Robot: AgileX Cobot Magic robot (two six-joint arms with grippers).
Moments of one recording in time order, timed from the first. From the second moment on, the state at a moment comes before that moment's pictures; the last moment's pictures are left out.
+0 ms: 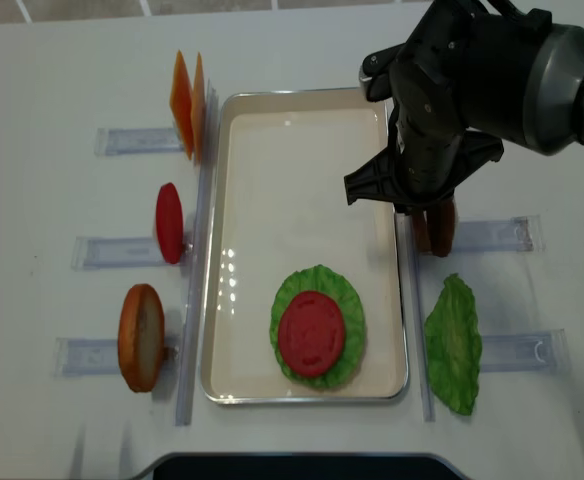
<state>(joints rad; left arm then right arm) -0.06 -0.02 -0.49 0.13 1.12 -0.14 0.69 1.79 -1.29 -0.21 1.03 0.60</state>
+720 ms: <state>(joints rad) -0.06 -0.02 -0.49 0.13 1.12 -0.14 0.70 1.50 -1.29 -0.05 1.08 0.54</state>
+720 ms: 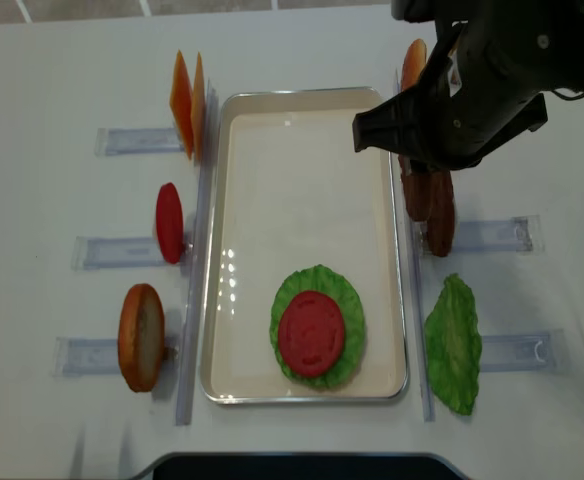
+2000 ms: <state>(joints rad) -0.06 -0.02 -0.49 0.13 1.12 -0.14 0.70 1.35 -0.73 1.15 0.57 -0.54</state>
